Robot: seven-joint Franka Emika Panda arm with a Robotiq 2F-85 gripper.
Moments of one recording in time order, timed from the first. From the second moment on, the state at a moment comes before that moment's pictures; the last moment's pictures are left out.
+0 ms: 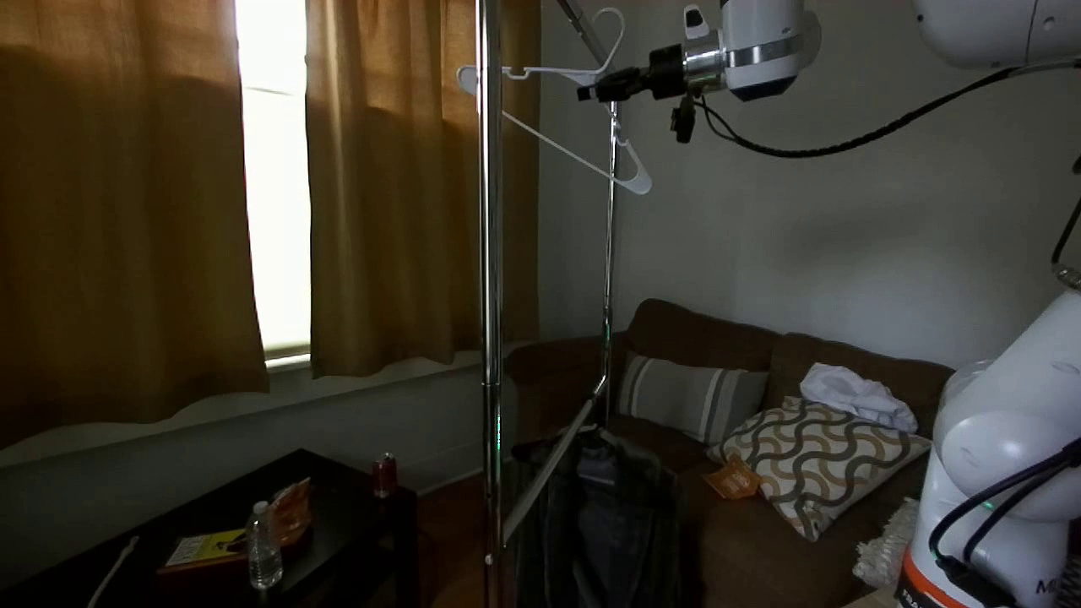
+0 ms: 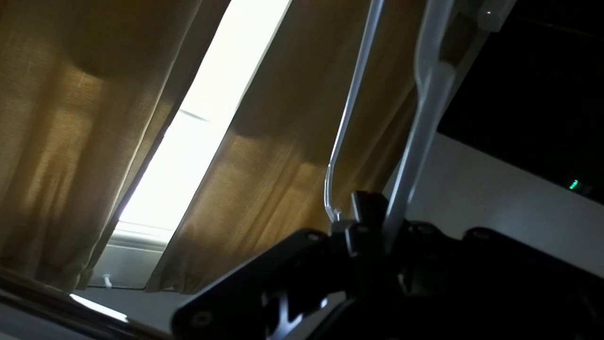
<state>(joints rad) 0.40 -0.51 -0.09 -2.02 1.11 2.59 -1.69</state>
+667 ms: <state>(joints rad) 0.35 -0.50 -0.05 -2.00 1.13 2.58 -1.67</state>
